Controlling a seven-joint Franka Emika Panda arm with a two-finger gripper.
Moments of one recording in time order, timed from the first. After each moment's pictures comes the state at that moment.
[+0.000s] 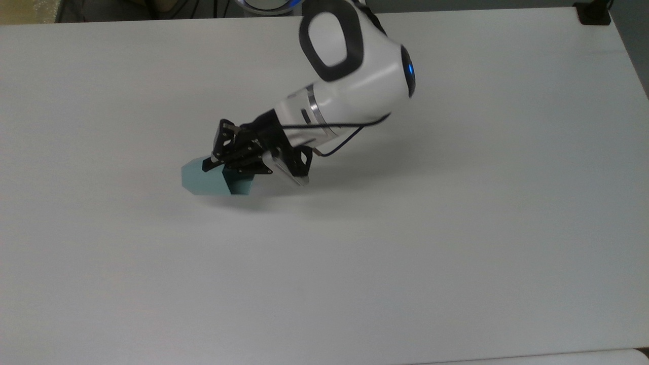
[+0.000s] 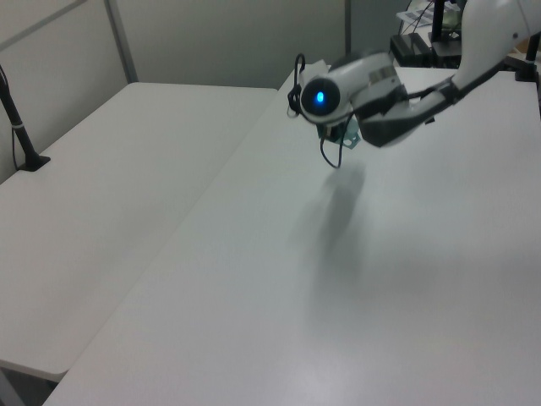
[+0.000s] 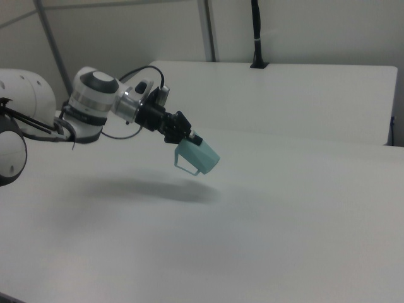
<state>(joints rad) 0.52 0.51 -0.16 -1.53 -0.99 1.80 0.69</state>
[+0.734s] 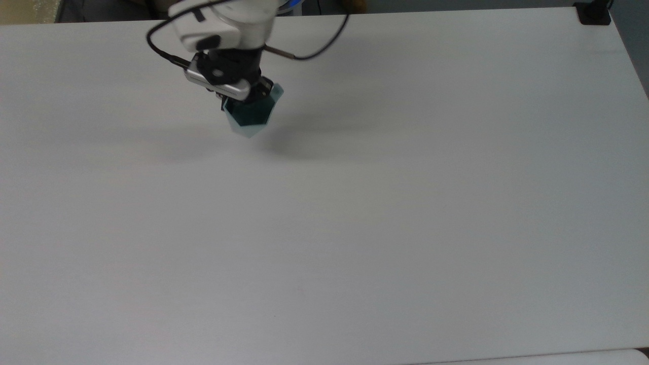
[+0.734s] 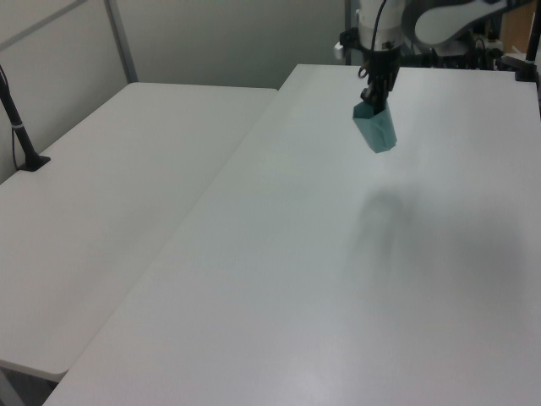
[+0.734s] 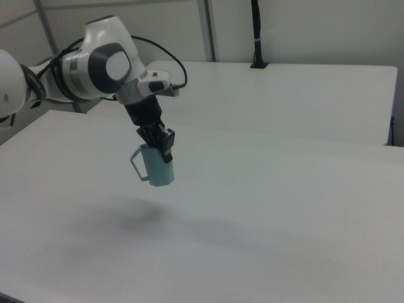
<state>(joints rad) 0.36 0.08 -0.17 -1.85 -0.22 1.97 0.41</state>
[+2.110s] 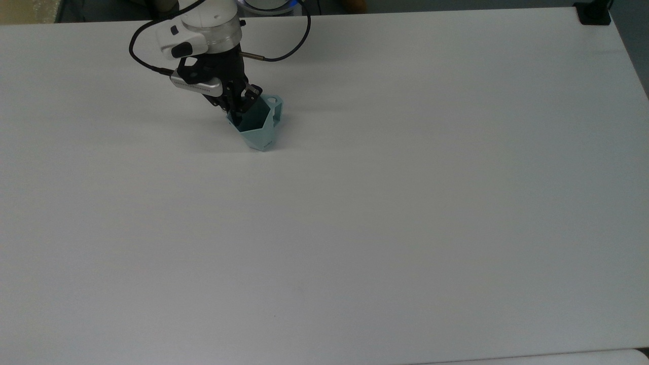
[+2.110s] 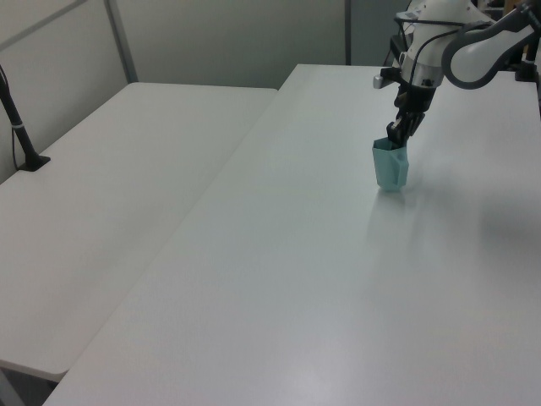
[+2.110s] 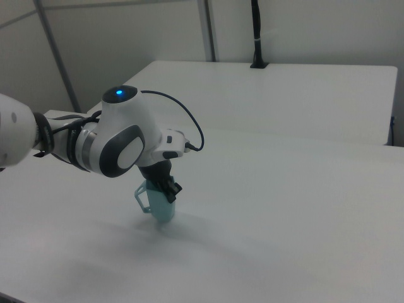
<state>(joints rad) 0.38 -0.04 -0.29 -2.33 0.04 2.52 0.28</state>
